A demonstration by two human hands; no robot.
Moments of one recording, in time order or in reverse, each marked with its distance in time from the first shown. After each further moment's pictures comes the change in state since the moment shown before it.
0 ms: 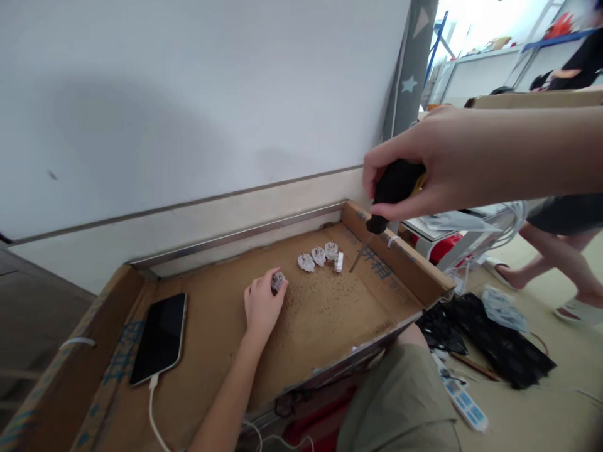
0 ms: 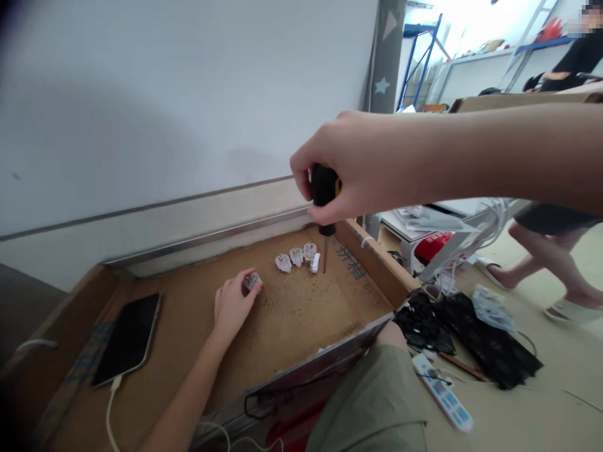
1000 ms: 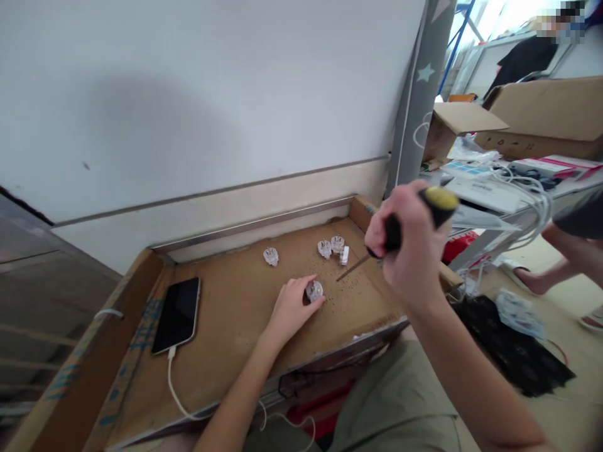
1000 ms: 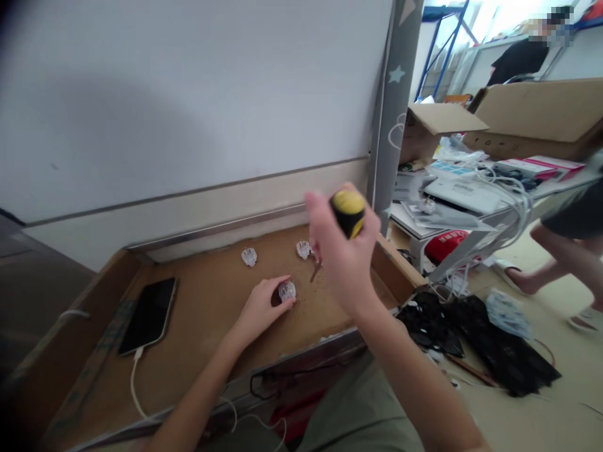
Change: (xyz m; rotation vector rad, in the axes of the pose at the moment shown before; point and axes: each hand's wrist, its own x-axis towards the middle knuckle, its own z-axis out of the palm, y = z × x) left_hand -0.039 0.032 0.004 -0.221 -0.251 0.265; right_hand -0.014 -0.076 0.096 1.538 1.046 0.398
